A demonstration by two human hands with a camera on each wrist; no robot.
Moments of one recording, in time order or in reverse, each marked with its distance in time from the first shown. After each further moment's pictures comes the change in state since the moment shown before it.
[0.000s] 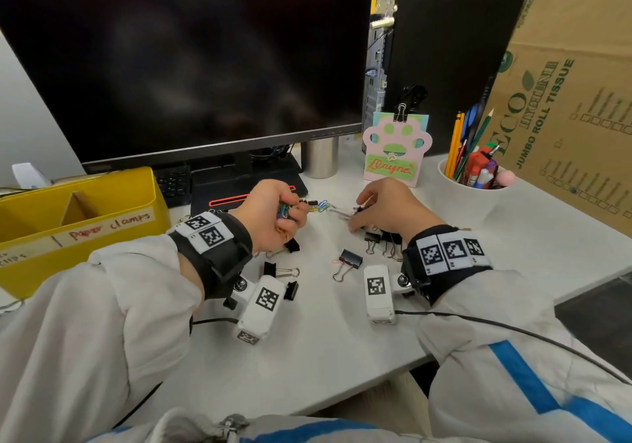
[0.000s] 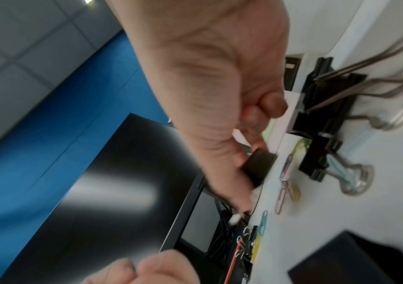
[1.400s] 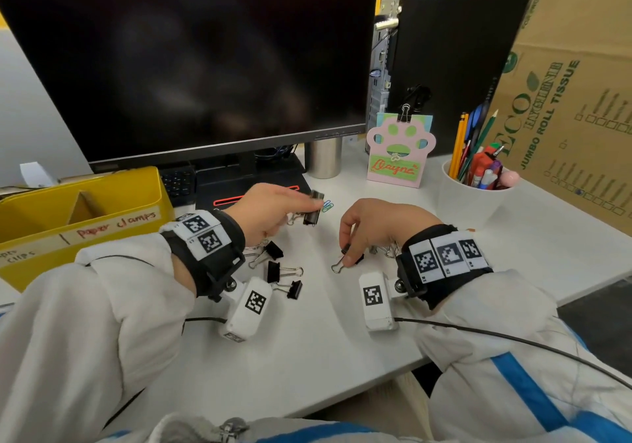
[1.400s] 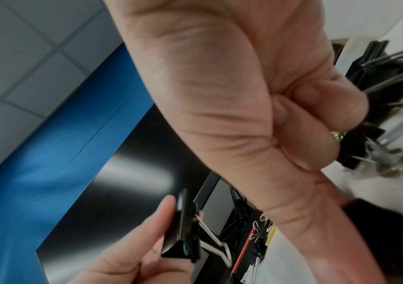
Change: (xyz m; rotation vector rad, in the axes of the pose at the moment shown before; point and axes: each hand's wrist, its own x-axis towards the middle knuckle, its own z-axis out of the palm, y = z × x) left_hand 0.004 0.006 -0.015 0.890 0.185 0.380; right_hand -0.024 -0.027 0.005 -0.216 -0.434 -0.068
